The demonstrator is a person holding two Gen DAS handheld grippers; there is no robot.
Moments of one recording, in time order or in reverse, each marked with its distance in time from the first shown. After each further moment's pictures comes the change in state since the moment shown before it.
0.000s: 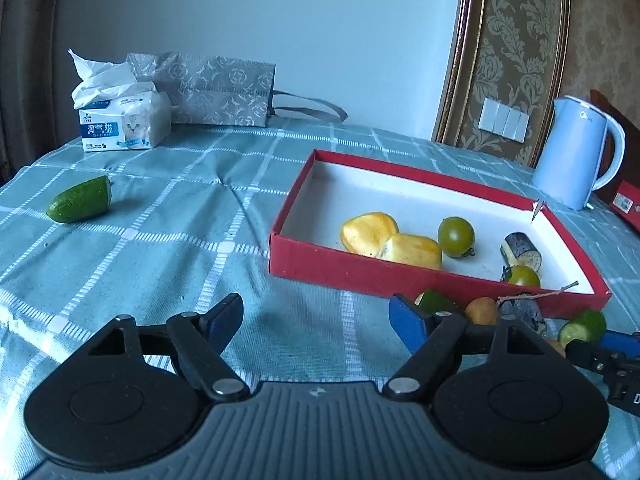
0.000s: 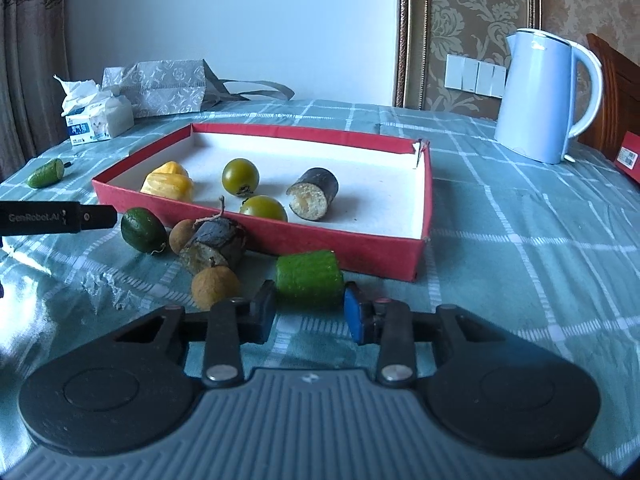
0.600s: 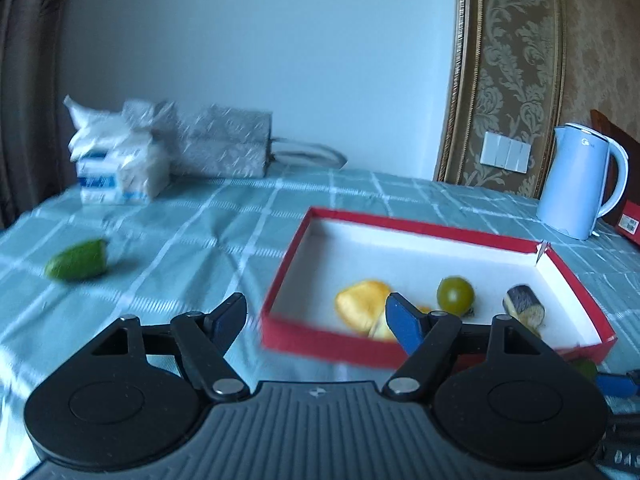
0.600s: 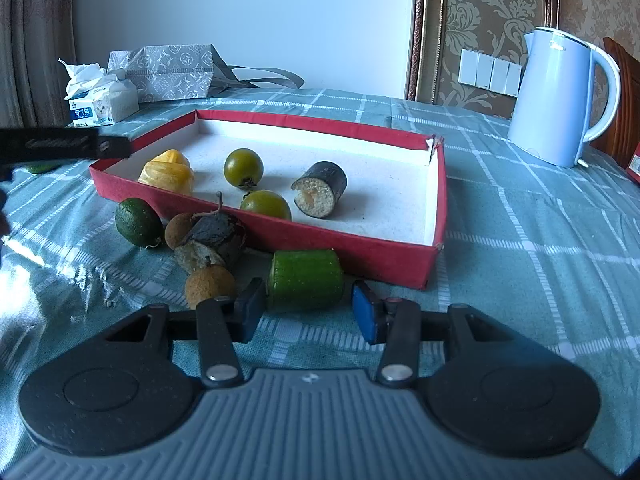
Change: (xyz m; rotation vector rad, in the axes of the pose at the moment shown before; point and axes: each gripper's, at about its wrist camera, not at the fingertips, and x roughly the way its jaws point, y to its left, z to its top) left arm 0.001 -0.007 0.023 0.006 -0.111 0.025; right arm 0.017 0.002 0.007 -0.040 0.039 0.020
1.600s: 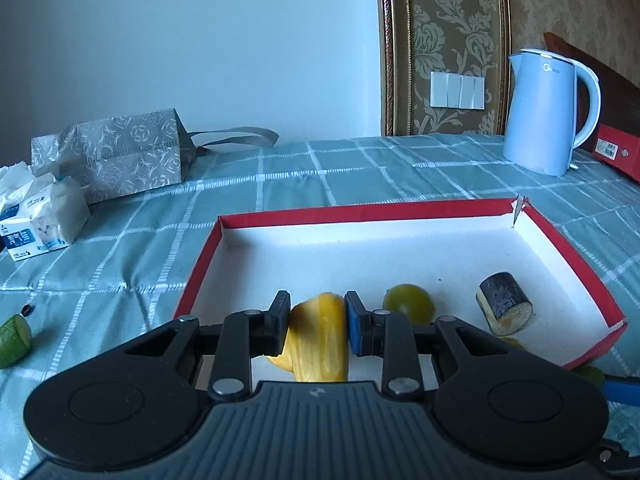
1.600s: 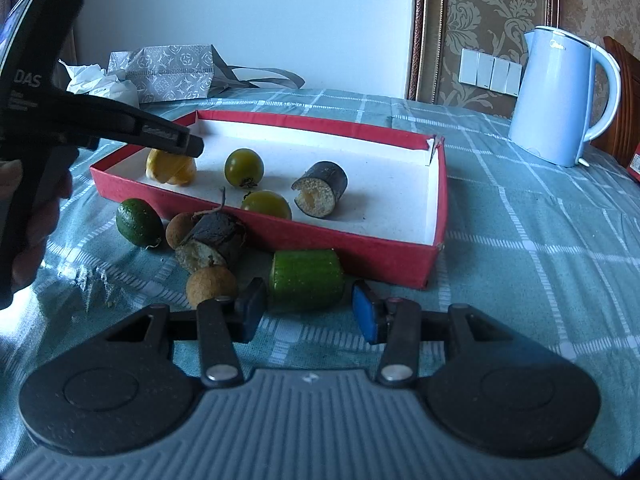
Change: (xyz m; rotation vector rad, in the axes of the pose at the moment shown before) left arm 0.063 -0.061 0.029 0.233 0.098 -0.086; right arm 0.000 0.000 0.000 0.001 0.000 0.001
